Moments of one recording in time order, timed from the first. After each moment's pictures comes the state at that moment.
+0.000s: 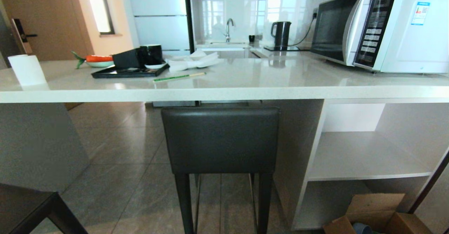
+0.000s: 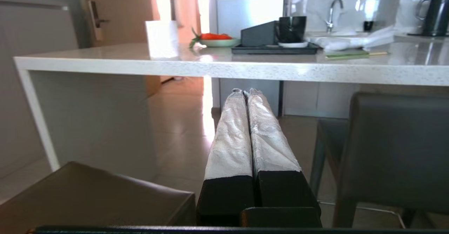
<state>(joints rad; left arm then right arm) -0.16 0.28 -0.40 -0.21 0.36 0.18 -0.01 0.06 -0.24 -0.04 -0.31 -0.18</state>
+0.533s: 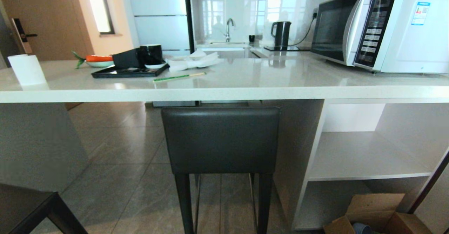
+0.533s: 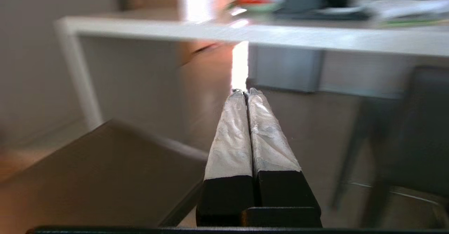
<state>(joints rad) -0.08 0.28 -0.39 -0.10 0.46 0.16 -0.01 0.00 -0.06 -0.11 -0.29 -0.16</state>
